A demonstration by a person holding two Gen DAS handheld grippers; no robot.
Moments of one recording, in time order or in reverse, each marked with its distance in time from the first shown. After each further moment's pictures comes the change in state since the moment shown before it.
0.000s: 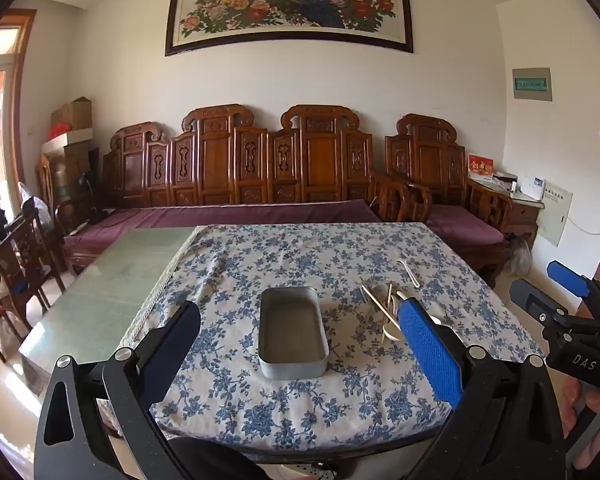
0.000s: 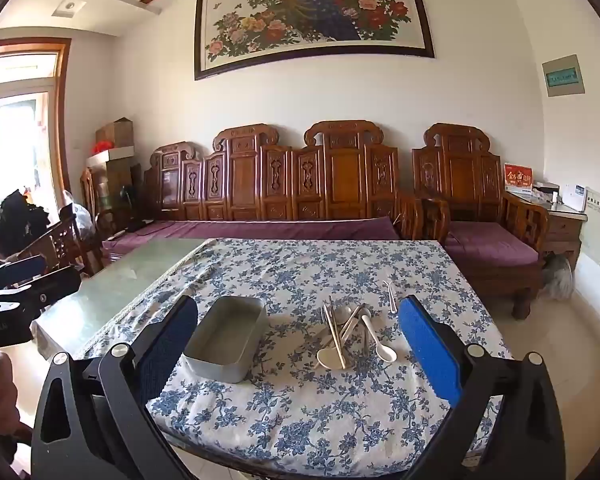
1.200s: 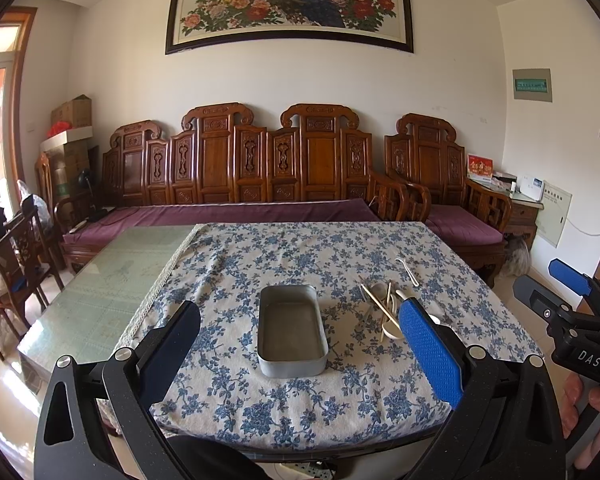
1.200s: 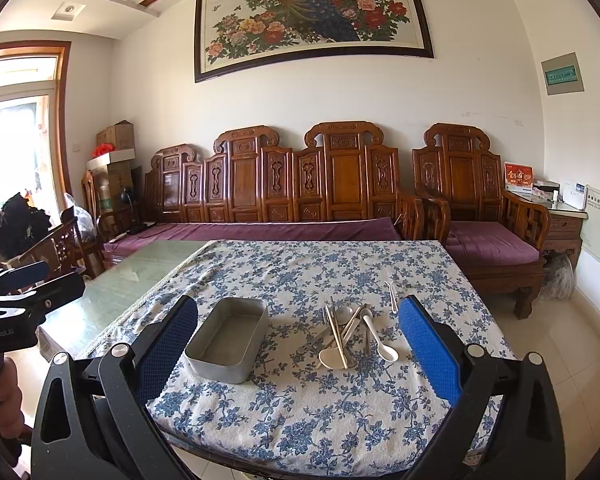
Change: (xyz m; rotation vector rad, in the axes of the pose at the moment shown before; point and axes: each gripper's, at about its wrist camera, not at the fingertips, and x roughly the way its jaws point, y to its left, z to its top) left arm 0.000 0.000 0.000 -0.003 0.003 -0.003; right arm -0.001 -0.002 0.000 0.010 -0.001 0.005
